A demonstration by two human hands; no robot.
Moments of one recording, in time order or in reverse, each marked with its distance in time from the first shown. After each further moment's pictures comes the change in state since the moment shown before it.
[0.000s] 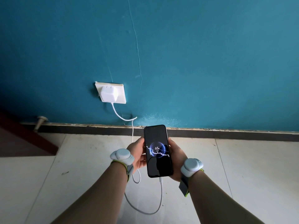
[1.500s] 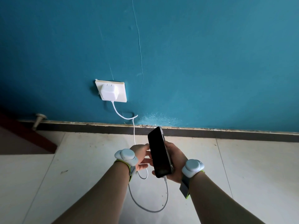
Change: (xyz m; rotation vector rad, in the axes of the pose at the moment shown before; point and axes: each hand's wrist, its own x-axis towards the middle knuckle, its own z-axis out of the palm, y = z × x) left_hand 0.016 -0.009 -0.004 0.262 0.021 -0.103; right_hand 0.009 0.006 -0.010 -0.122 0.053 0.134
